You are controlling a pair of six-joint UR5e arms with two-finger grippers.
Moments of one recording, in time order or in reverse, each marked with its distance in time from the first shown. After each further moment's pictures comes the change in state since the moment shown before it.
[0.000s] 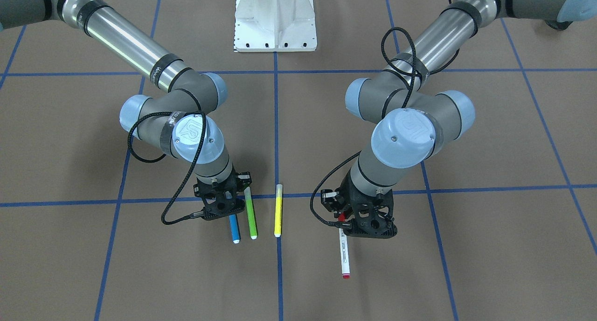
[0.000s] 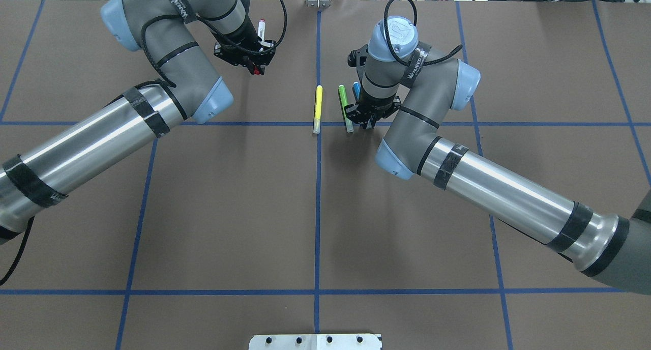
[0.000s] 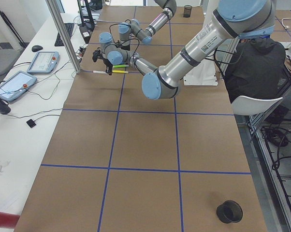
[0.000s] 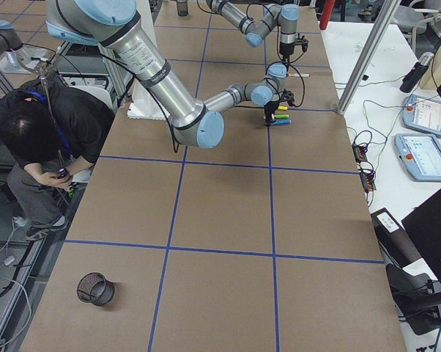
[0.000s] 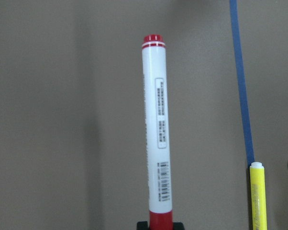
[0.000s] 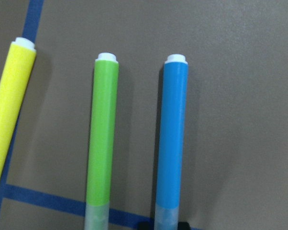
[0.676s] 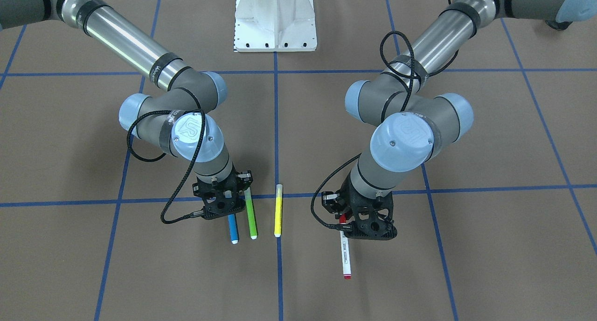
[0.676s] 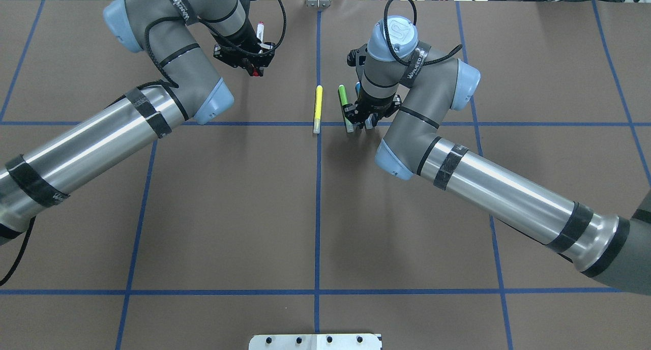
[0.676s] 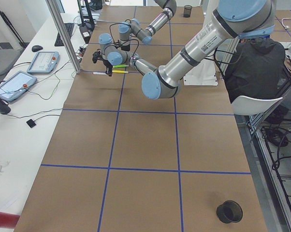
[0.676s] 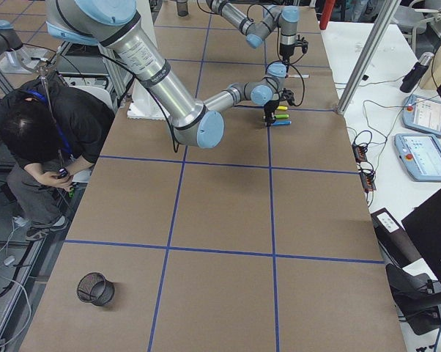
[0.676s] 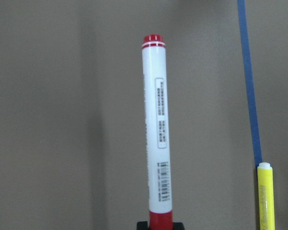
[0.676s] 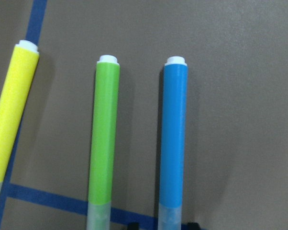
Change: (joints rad) left arm 0.002 -0.005 0.022 -0.002 0.002 0.001; right arm -0.003 -0.003 0.005 0.000 -0.003 0.004
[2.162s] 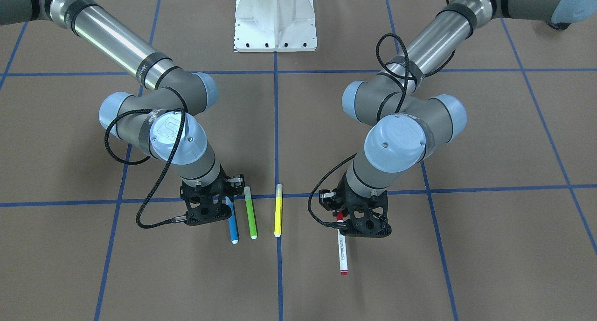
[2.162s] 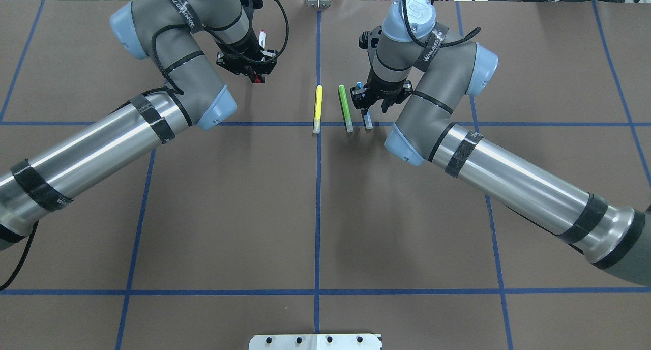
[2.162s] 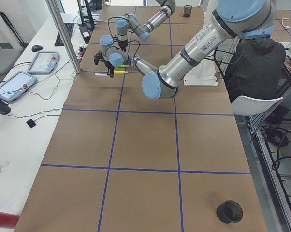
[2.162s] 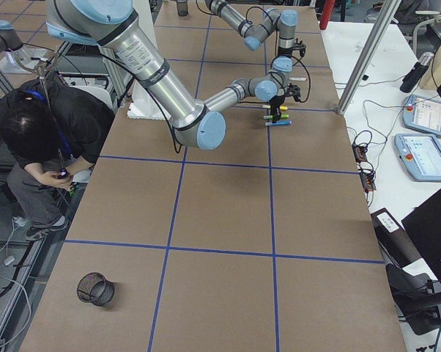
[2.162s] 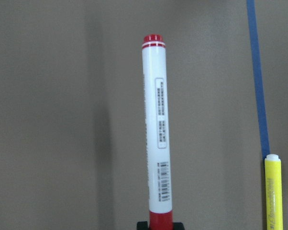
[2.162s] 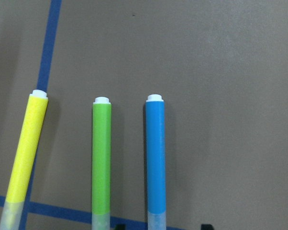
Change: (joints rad) left arm 0.017 0.000 0.012 0.000 0.001 -0.004; right arm 0.048 -0.022 0.037 0.003 0.030 0.027
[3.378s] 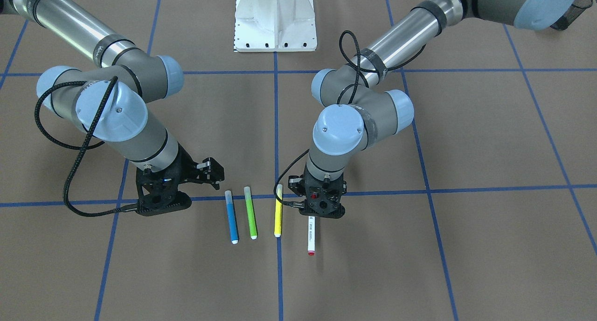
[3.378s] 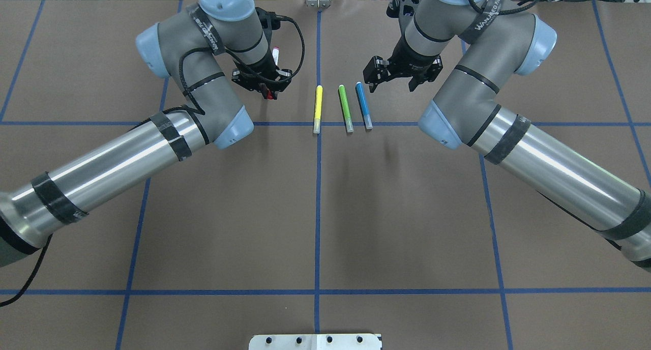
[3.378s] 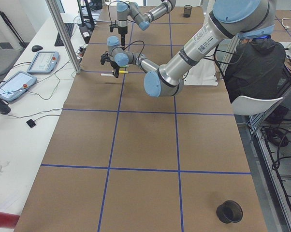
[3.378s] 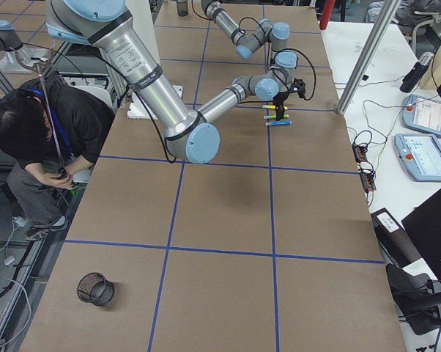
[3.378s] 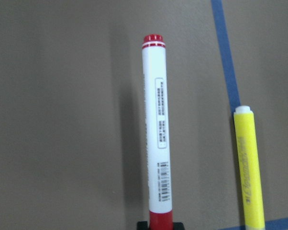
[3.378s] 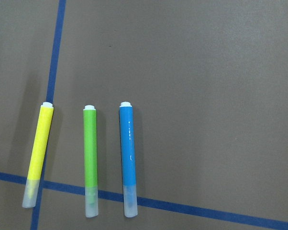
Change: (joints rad) left arm 0.046 -0.012 0.021 0.002 0.030 -0.011; right arm 0.082 -0.074 0.216 -0.055 0.091 0.042
